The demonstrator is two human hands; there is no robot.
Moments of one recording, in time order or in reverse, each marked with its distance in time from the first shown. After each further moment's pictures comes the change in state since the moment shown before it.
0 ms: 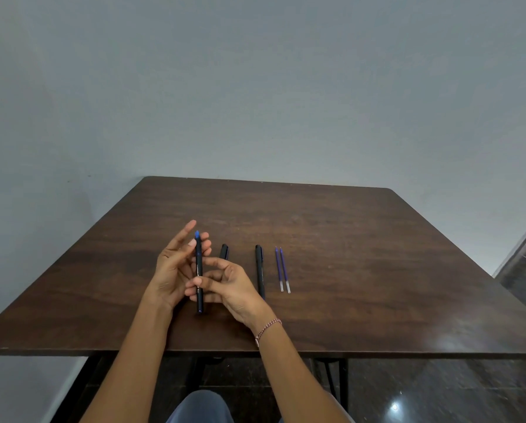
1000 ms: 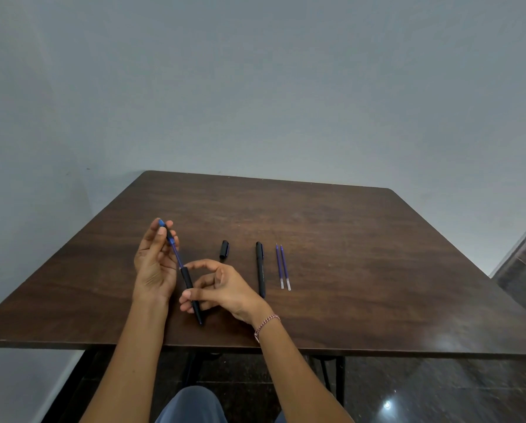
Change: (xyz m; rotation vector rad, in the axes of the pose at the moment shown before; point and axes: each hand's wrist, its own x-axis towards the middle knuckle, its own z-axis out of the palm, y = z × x) left_hand -0.003 0.009 -0.010 -0.226 0.308 0.207; right_hand -0.004 -0.003 0.005 -0.226 -0.134 0.114
